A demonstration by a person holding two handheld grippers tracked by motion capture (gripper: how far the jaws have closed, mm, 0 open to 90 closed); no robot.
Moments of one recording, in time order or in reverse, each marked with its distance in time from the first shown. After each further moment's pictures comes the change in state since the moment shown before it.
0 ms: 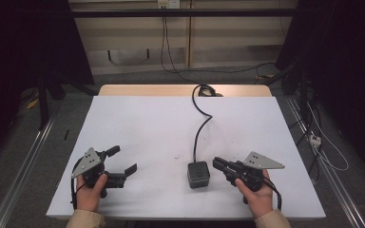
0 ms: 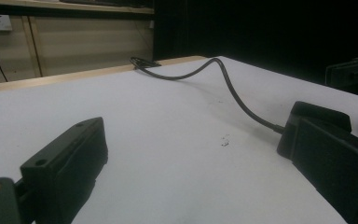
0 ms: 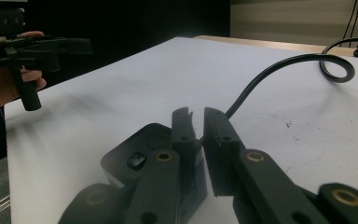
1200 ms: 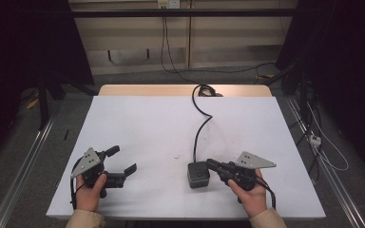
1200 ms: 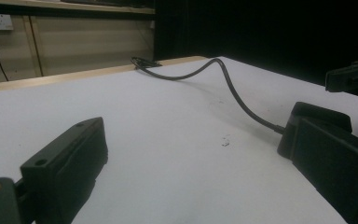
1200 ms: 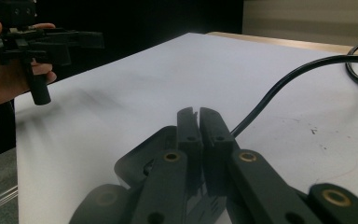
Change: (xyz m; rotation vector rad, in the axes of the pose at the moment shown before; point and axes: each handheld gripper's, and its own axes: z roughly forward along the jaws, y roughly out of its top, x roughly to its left) left arm 0.001 0.000 -0.001 0.001 0.001 -0.002; right arm 0.009 0.001 0.014 0.016 0.040 -0.022
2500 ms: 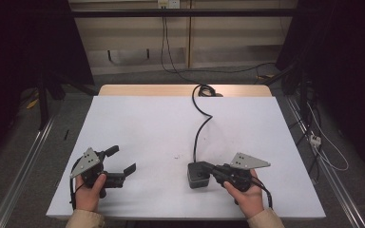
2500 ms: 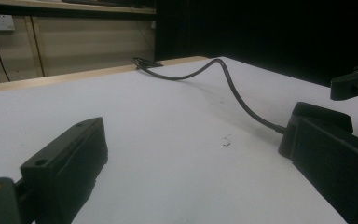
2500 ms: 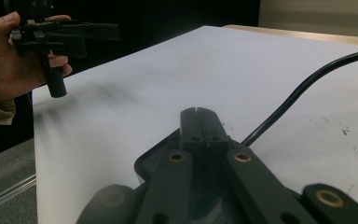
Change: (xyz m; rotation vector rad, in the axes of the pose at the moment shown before) left arm 0.000 0.001 -0.001 -0.003 0.004 -0.001; right arm 0.007 -0.001 0.009 0.030 0.055 -0.003
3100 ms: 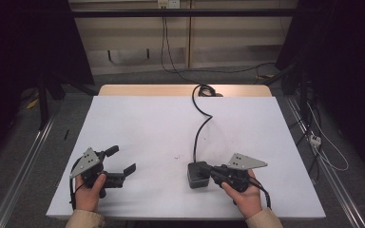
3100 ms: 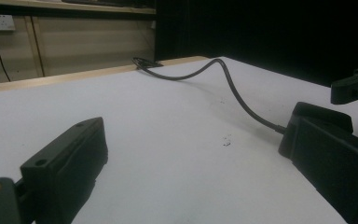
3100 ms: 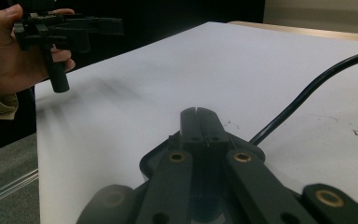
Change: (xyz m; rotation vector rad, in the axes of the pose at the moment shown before) left arm 0.000 0.000 0.000 0.000 0.000 -0.001; right arm 0.003 0.000 0.004 0.013 0.016 -0.008
